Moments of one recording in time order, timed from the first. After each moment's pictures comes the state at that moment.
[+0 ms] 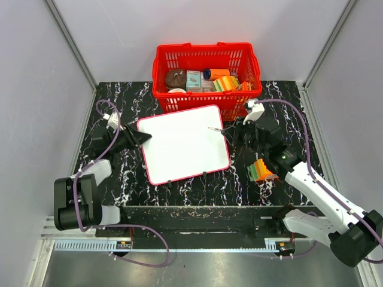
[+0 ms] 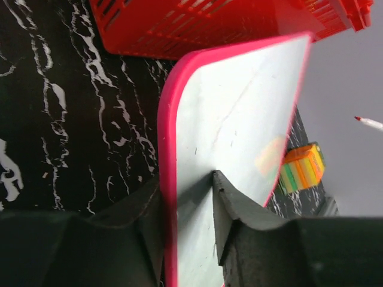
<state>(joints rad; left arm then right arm) 0.15 1.33 0.51 0.50 0.81 -0.58 0.58 1.03 0.90 -0.16 -0.05 0.40</state>
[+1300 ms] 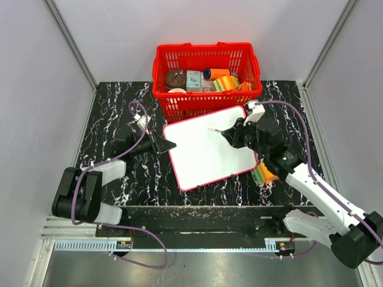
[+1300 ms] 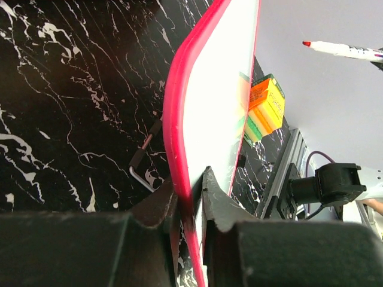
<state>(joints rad) -0.16 1.39 0.48 0.63 0.84 -0.62 0.58 1.02 0.89 -0.16 -0.05 0.40</state>
